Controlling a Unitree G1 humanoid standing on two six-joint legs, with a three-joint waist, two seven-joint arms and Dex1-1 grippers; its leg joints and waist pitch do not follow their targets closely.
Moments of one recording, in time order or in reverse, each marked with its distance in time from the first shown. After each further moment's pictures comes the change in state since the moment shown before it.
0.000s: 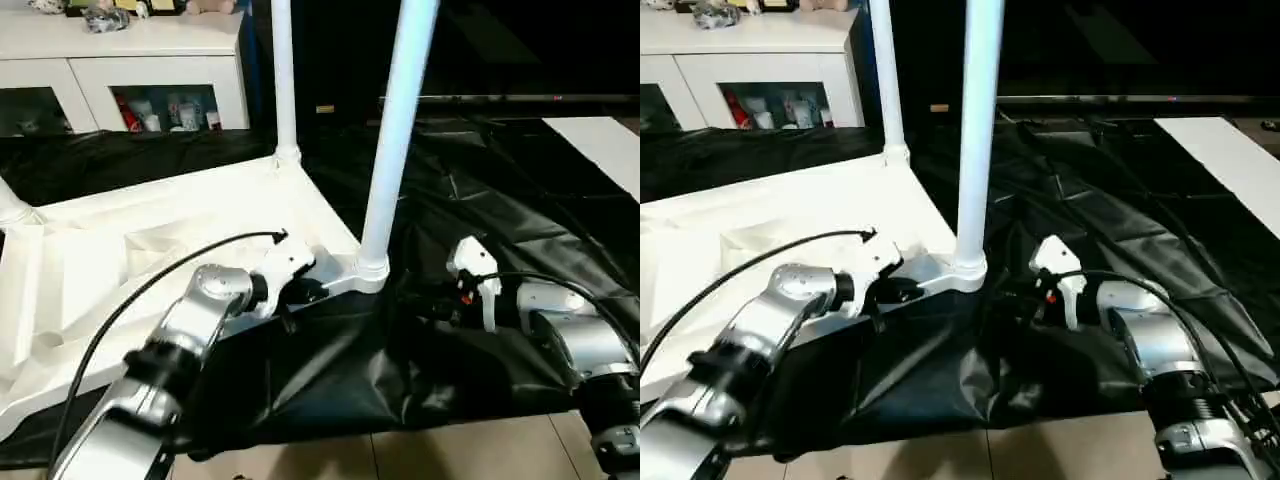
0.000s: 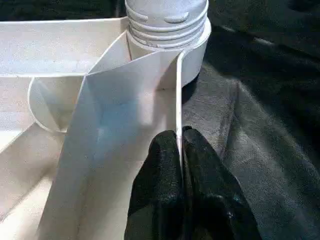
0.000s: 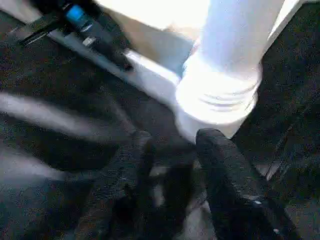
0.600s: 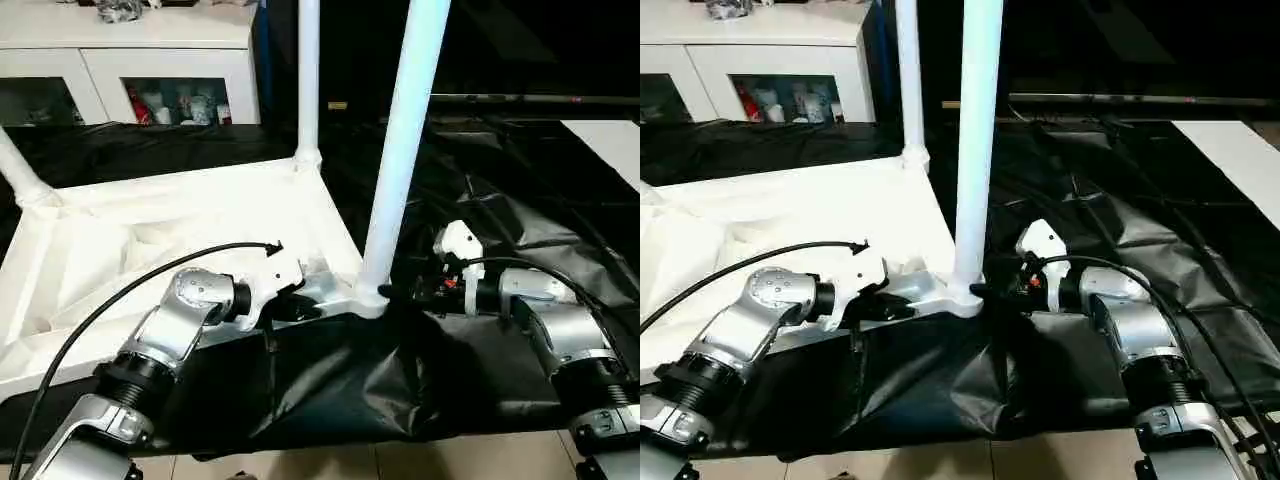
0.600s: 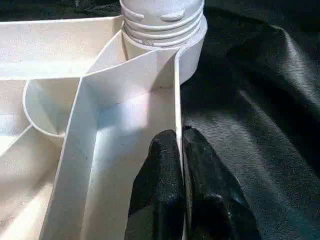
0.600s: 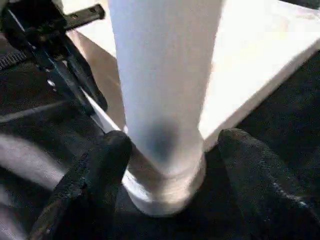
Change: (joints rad) left arm 0.045 0.093 -0.039 -0.079 -0.020 -0.068 -0.172; right arm -0.041 0.064 0.010 0.026 0.029 -0.016 -0.006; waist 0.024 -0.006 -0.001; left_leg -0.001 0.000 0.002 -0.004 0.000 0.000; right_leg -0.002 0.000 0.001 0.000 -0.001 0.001
